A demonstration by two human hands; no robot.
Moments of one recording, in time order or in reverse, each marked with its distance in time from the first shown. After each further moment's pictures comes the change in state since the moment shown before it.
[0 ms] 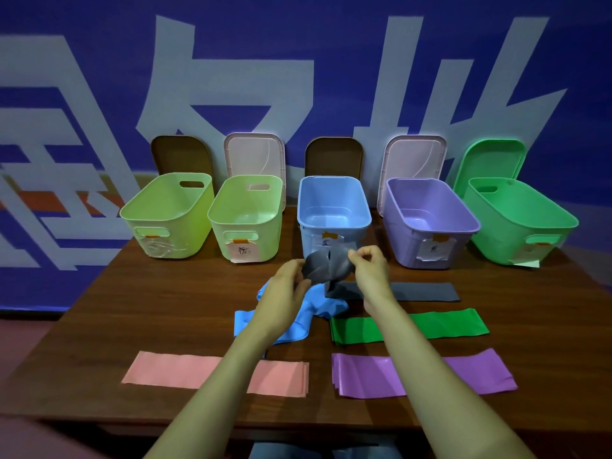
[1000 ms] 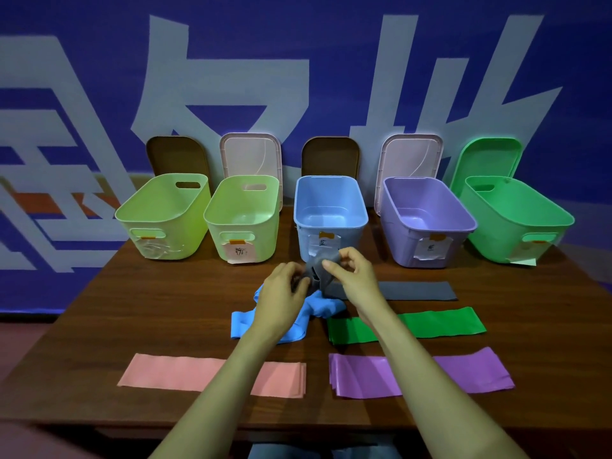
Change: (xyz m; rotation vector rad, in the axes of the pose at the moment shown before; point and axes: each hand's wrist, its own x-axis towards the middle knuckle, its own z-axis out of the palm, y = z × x) left_hand 0.006 -0.003 0.011 0.100 0.152 0.045; right_hand -0.016 0.008 0.001 0.053 -0.291 -0.219
